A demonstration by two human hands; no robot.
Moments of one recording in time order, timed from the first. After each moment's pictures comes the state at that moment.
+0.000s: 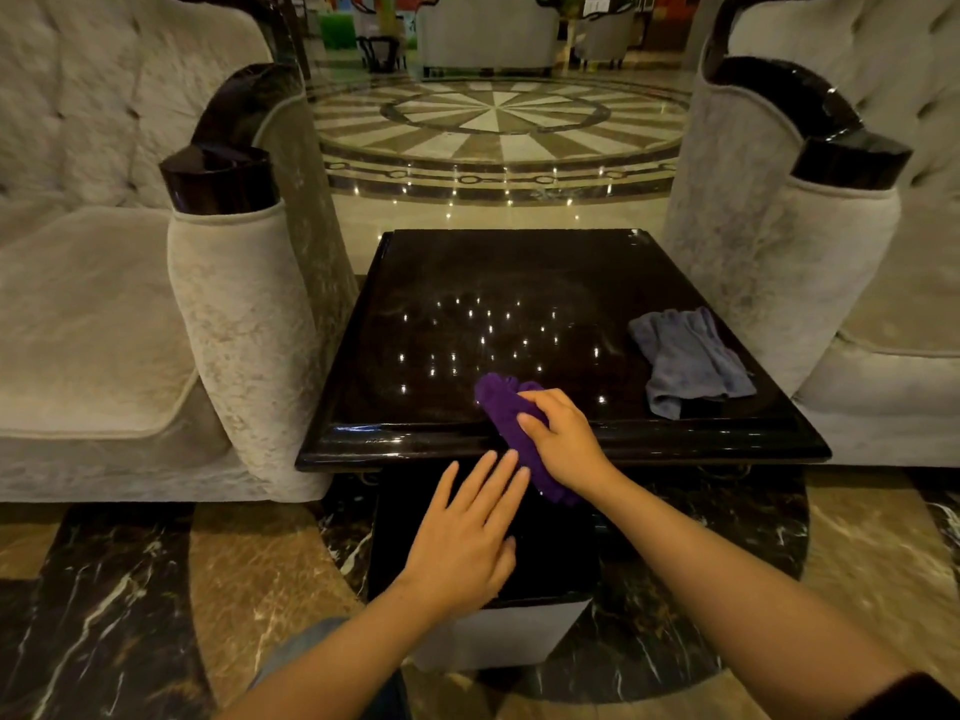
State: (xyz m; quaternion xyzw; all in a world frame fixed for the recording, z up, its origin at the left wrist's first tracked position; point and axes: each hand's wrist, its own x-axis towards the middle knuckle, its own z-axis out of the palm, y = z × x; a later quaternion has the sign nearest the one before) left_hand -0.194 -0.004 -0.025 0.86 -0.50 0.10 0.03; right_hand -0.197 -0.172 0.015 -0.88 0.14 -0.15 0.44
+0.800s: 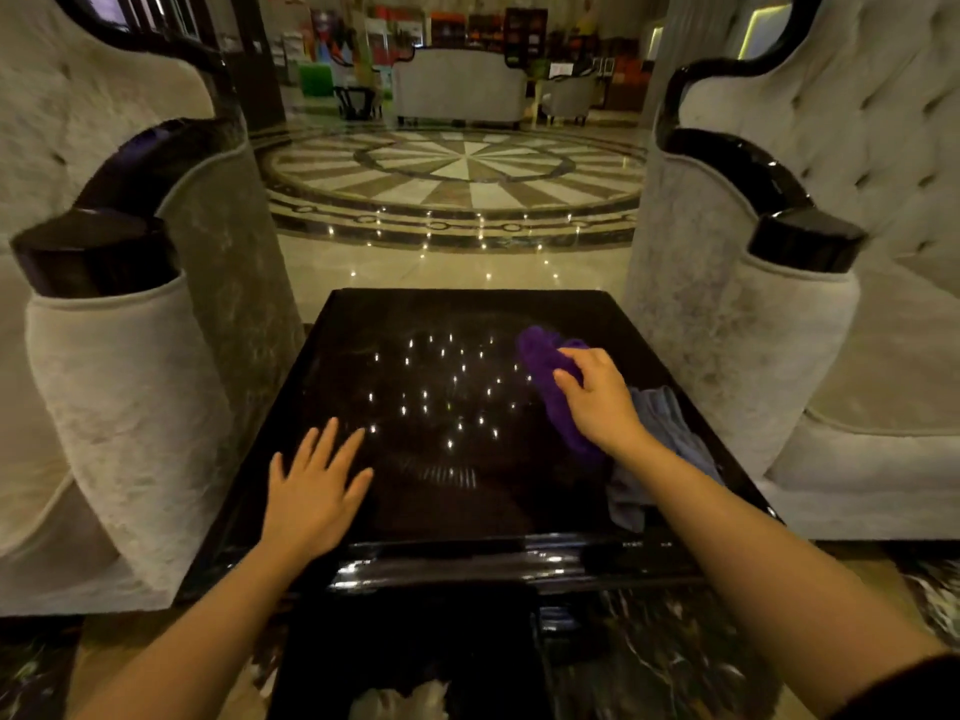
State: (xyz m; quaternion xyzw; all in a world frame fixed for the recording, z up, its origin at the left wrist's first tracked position) left_hand -0.032 -0.040 0.004 0.96 -0.25 0.00 0.14; right_hand -0.132 -0.317 0.071 -0.89 0.19 -0.26 0.32
